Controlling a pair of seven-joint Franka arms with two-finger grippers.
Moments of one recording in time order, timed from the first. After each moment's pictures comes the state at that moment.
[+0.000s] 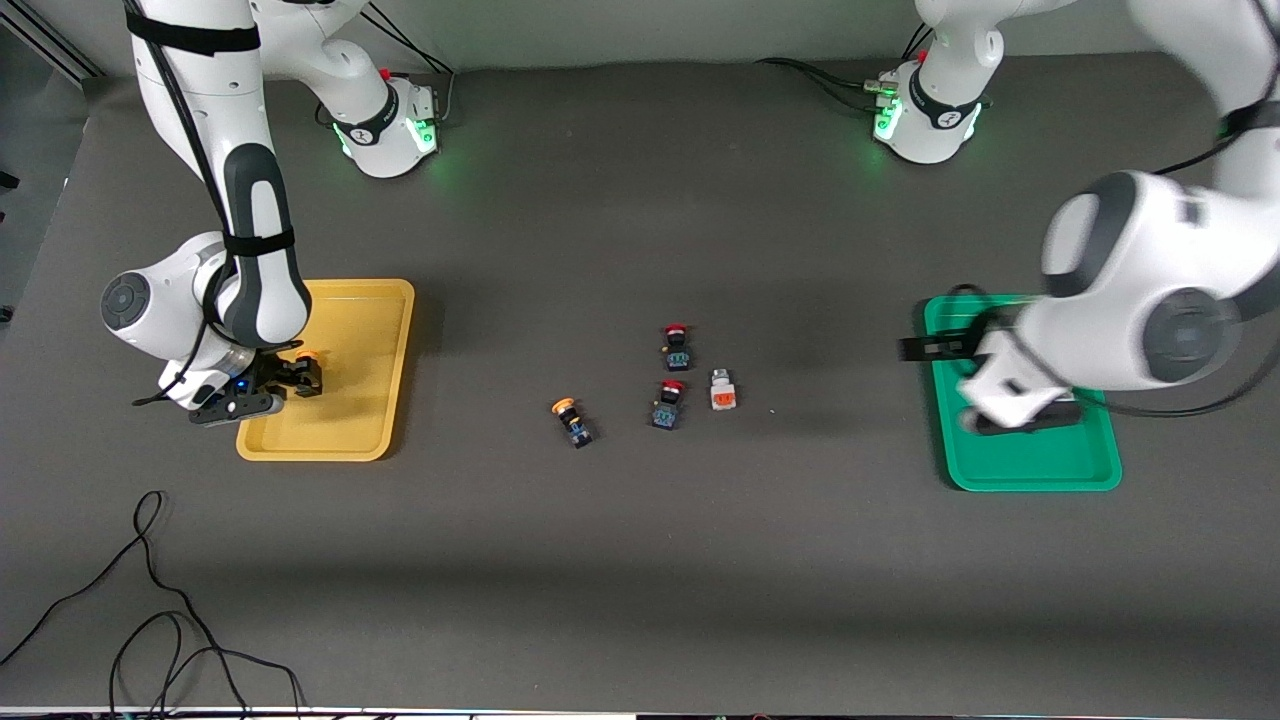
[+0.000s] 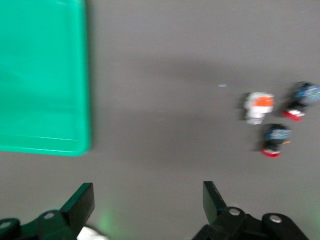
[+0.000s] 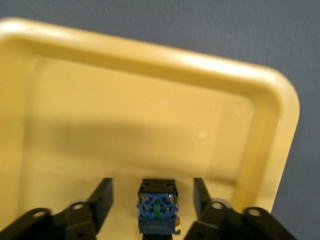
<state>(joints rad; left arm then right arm) 0.11 0.38 -0.45 -1.58 -0.07 1.64 -0.49 0.79 0.51 -0.91 -2.25 0.73 2.47 -0.82</state>
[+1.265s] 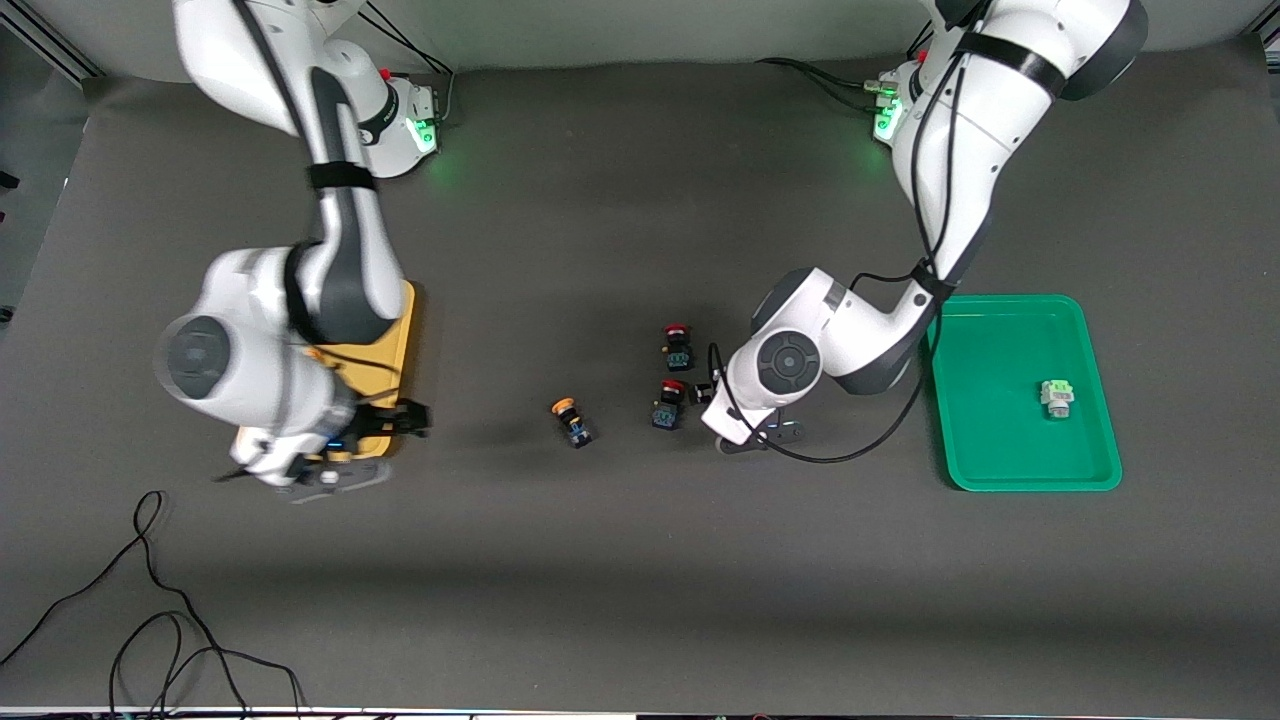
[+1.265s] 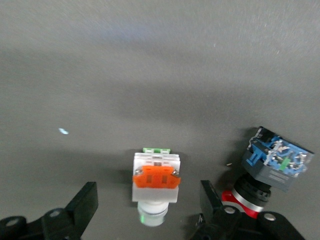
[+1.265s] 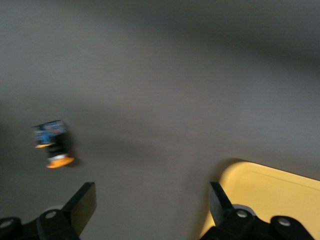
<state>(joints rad) -0.28 0.77 -0.38 -1.61 0.10 2.23 -0.83 0.86 0.57 -0.69 -1.60 0.45 2.00 -0.20</state>
